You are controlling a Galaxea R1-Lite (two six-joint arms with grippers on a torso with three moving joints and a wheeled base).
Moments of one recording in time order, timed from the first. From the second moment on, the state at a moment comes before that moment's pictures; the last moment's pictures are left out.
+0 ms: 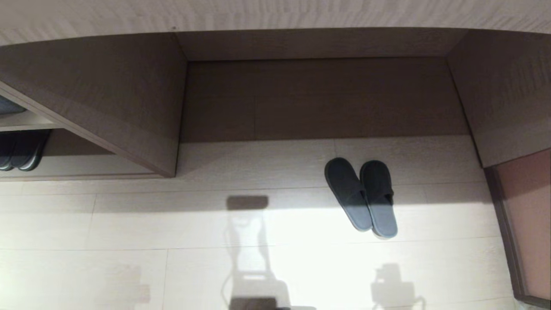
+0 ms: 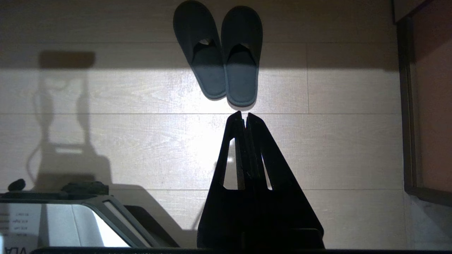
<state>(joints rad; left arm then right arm) 0.00 0.00 0.00 0.00 0.00 -0.01 0.00 0.00 0.00 0.00 -0.01 0.02</state>
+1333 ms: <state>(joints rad) 0.00 0.00 0.00 0.00 0.00 -0.01 0.00 0.00 0.00 0.00 -0.01 0.02</state>
